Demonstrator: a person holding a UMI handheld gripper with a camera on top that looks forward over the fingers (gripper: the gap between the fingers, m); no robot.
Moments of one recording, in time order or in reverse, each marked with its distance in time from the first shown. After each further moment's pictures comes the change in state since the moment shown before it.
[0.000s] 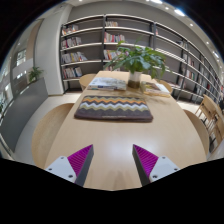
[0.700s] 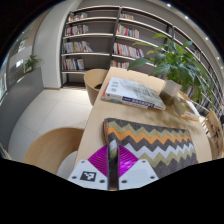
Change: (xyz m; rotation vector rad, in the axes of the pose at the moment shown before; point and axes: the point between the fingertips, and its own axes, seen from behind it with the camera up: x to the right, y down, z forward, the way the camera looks) arm -0.128 -0.121 0.241 -0.050 0.051 -0.101
